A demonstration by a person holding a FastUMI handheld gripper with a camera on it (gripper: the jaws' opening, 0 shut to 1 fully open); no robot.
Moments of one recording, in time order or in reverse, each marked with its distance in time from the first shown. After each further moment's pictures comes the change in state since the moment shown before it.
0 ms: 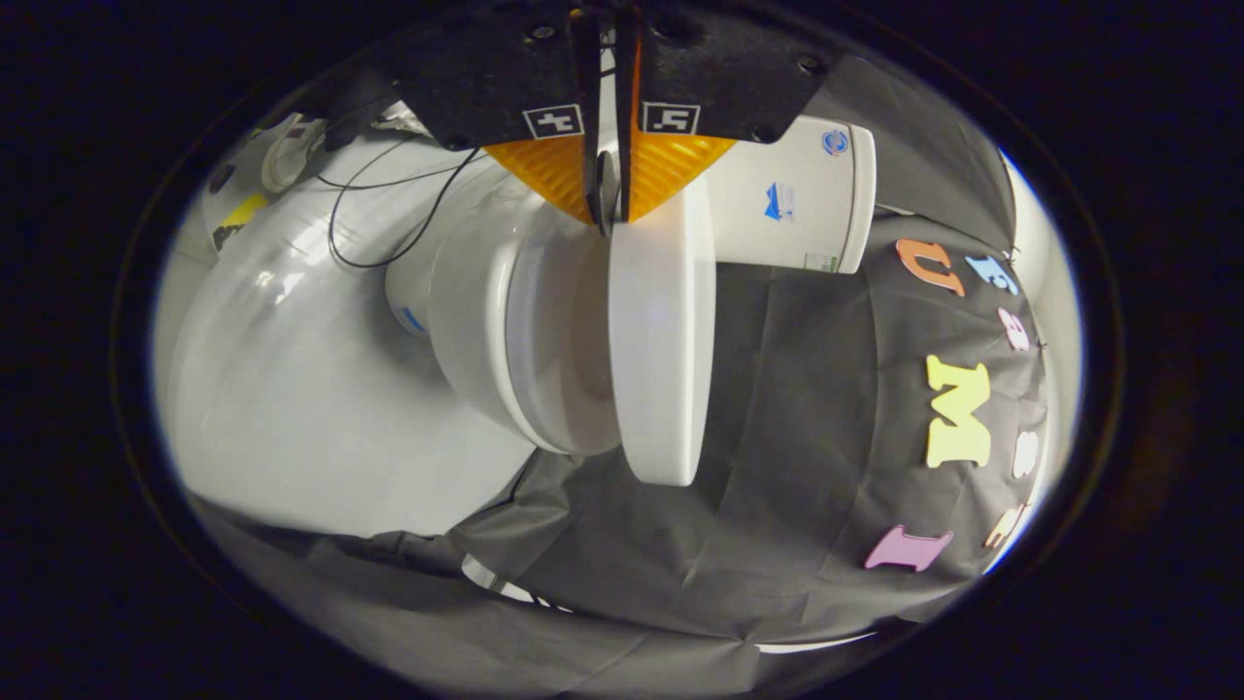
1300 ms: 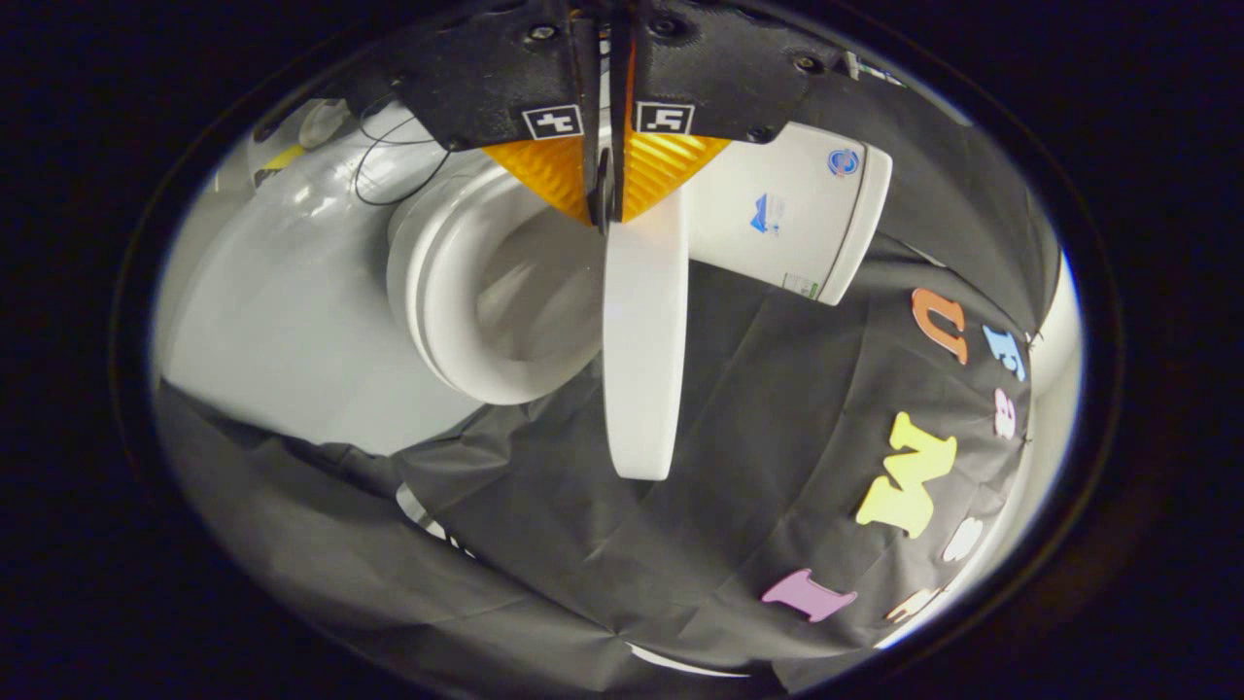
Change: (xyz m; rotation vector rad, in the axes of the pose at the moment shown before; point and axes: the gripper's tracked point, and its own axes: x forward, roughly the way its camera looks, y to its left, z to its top) arm -0.024 0.088 -0.011 -0.273 -0.097 -0.037
